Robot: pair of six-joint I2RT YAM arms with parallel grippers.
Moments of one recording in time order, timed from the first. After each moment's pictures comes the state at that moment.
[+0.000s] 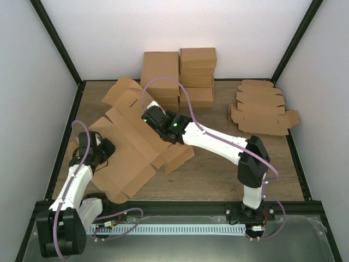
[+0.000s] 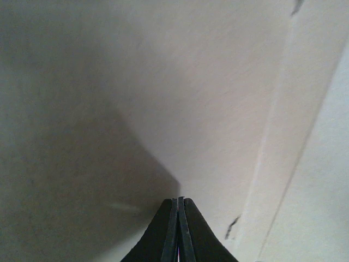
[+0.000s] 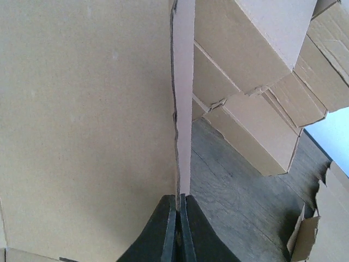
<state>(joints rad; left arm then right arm) 0.08 0.93 0.49 -0.38 0.25 -0.71 1.02 1.84 1.66 -0.72 0.66 -0.02</state>
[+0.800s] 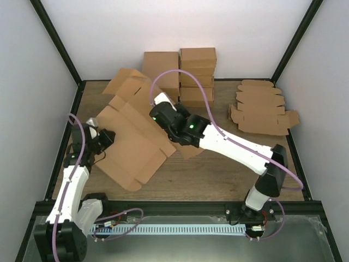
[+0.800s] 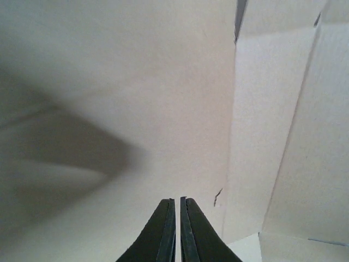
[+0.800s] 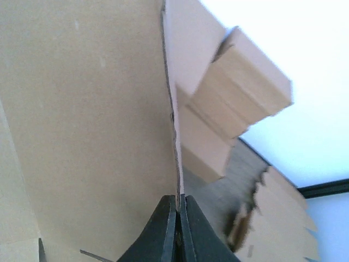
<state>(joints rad) 0.08 0.89 0.57 -0.39 0.37 -0.64 1.06 1.69 1.66 -0.75 0.80 -0.04</state>
